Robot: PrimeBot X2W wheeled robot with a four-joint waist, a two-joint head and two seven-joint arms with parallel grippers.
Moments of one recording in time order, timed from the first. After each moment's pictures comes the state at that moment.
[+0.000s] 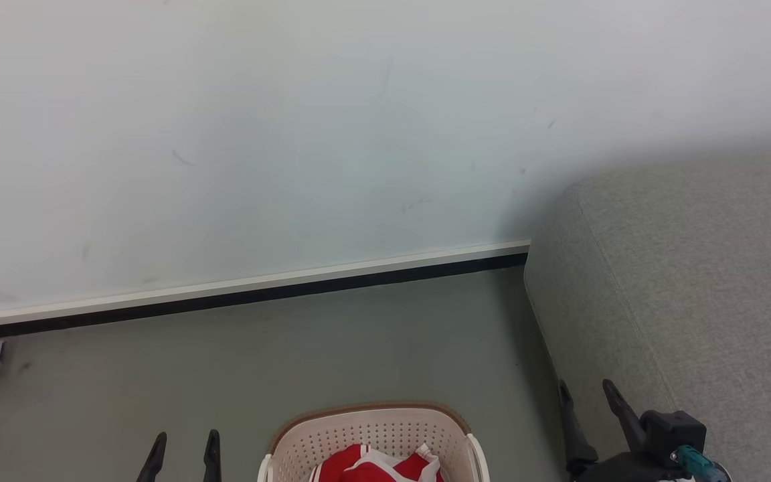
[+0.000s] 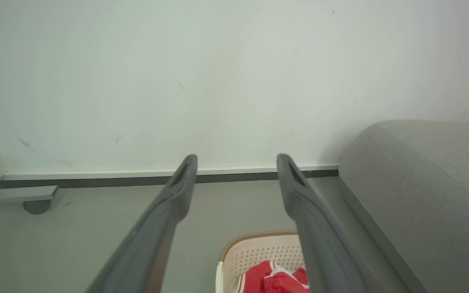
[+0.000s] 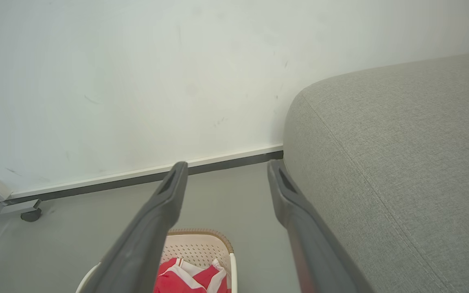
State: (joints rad) left arm 0.03 0.05 -0.03 0.10 -0.13 0.01 -0.26; right arm -0.09 -0.05 0.15 0.31 0.13 0.13 -0.17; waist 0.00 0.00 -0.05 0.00
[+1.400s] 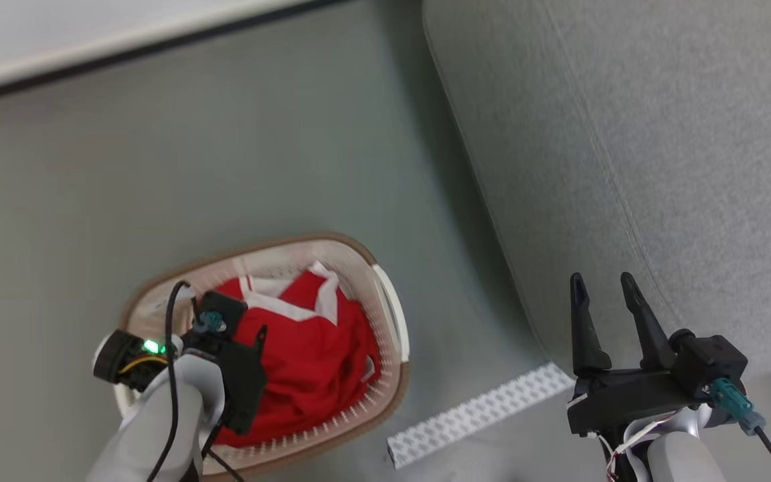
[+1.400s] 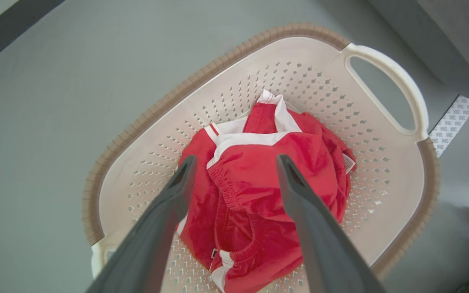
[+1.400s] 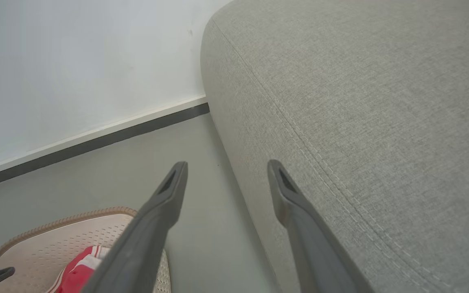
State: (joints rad) left arm -0.77 0.07 -0.30 0.97 0.07 -0.04 0.00; right arm -0.23 -0.05 0.14 0.19 0.17 0.13 -0.23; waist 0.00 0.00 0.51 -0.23
